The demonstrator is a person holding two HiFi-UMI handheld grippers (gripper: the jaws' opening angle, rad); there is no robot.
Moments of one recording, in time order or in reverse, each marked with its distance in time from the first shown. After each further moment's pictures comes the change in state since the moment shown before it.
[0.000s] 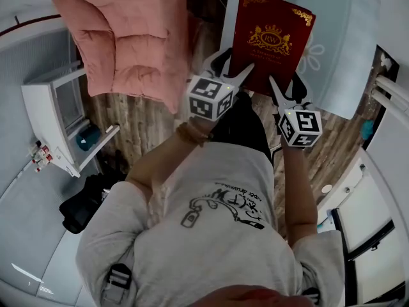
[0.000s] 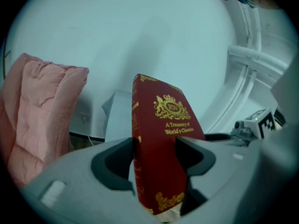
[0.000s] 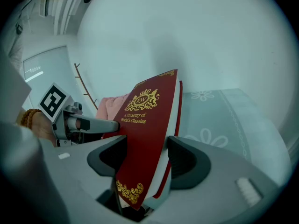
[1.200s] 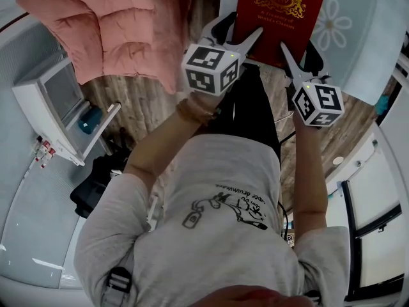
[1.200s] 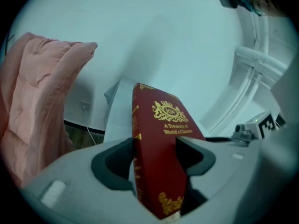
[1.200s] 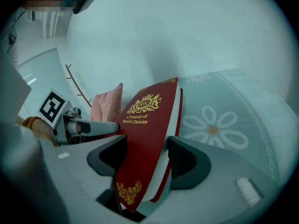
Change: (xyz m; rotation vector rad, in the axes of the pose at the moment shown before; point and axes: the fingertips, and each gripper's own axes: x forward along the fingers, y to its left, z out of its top) left arm 0.058 0.066 -0.059 -0.074 0.033 -0.005; right arm 0.075 -0.028 -0.066 0.101 0.052 -0.012
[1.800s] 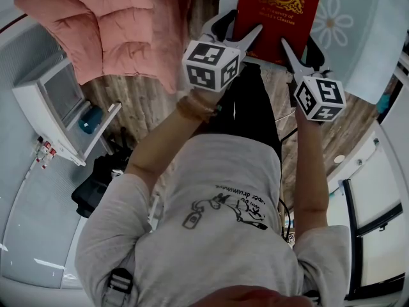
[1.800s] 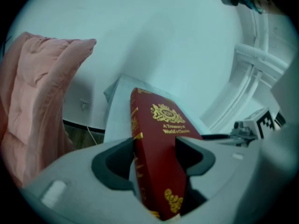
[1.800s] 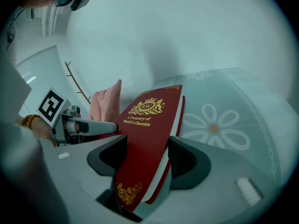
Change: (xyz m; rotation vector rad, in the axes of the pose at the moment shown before) left arm 0.007 0.002 -0.009 0.019 0.023 -0.001; right arm 0.005 -0.009 -0.007 -0.010 0.025 -0.004
